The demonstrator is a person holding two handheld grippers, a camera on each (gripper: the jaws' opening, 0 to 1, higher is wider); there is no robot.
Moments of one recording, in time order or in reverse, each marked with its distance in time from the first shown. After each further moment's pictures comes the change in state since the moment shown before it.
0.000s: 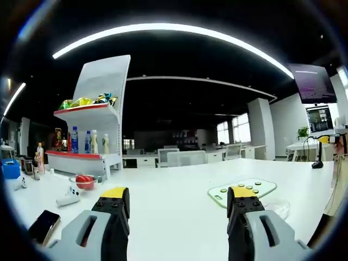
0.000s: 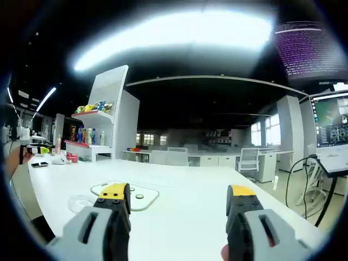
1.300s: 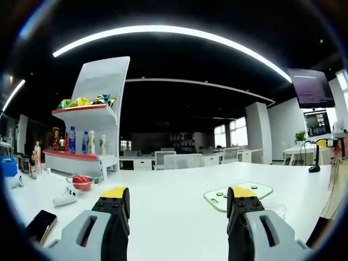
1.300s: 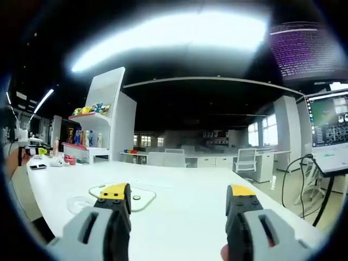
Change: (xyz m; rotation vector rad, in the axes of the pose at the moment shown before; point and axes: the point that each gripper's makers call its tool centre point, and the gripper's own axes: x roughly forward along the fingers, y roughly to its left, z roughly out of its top) left arm -0.002 -0.003 0.006 -0.021 -0.022 -0.026; right arm -0.008 -0.010 0.004 0.014 -0.013 -0.023
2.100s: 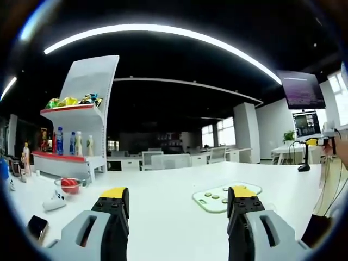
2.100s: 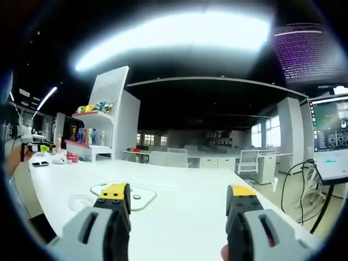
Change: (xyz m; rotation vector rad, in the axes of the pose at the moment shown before) left arm 0.009 -0.019 0.003 0.010 0.010 -0.119; right arm 0.002 -0.002 0.008 -0.020 0.005 0.037
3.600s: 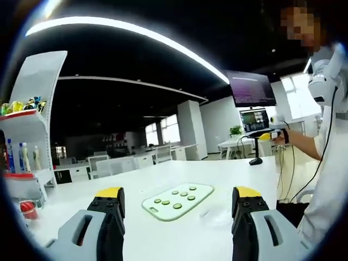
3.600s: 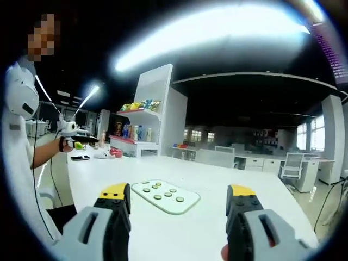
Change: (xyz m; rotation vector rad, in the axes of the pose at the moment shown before) left arm 0.015 -0.087 0.021 0.049 0.017 -0.498; right arm 0.020 0.069 0.012 -0.031 0.033 0.432
